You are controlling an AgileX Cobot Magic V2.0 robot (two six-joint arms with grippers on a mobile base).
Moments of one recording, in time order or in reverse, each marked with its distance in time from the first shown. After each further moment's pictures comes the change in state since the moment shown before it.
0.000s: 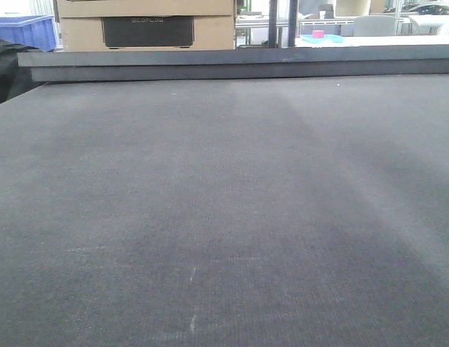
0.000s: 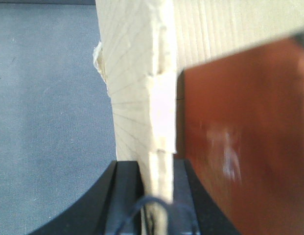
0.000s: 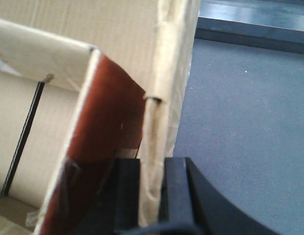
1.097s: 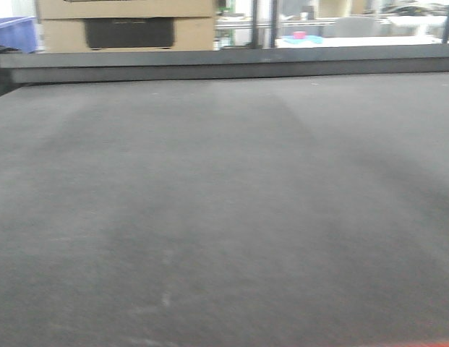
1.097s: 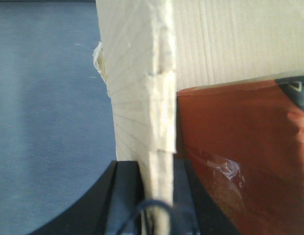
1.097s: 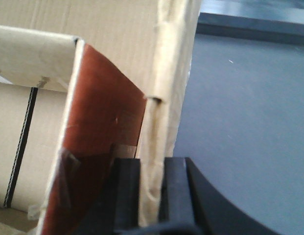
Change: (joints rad) left arm 0.000 0.000 0.000 0.002 0.004 0.000; right arm 0.000 0.004 0.000 0.004 0.000 0.000
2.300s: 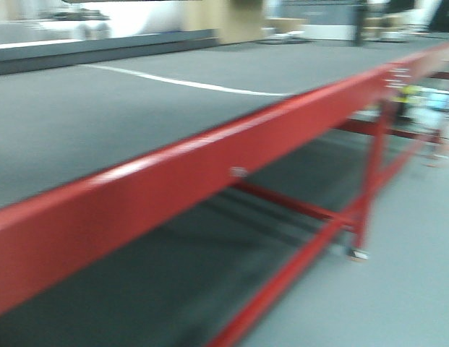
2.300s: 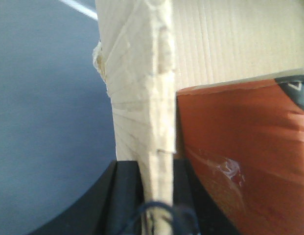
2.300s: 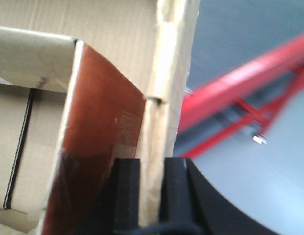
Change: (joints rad) left arm 0.000 0.000 -0.001 0.002 0.003 0.000; right arm 0.000 0.002 0.000 0.002 0.000 0.000
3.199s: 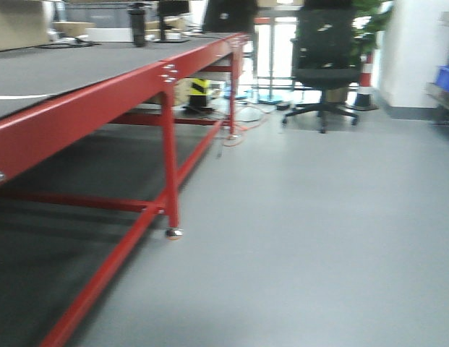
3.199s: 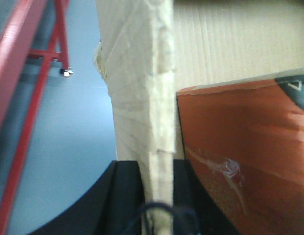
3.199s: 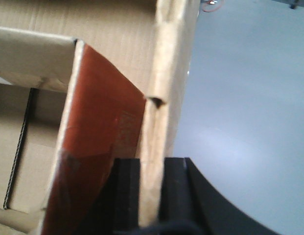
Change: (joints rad) left arm 0.000 0.000 0.000 0.000 0.000 0.000; right arm 0.000 0.000 0.000 0.000 0.000 0.000
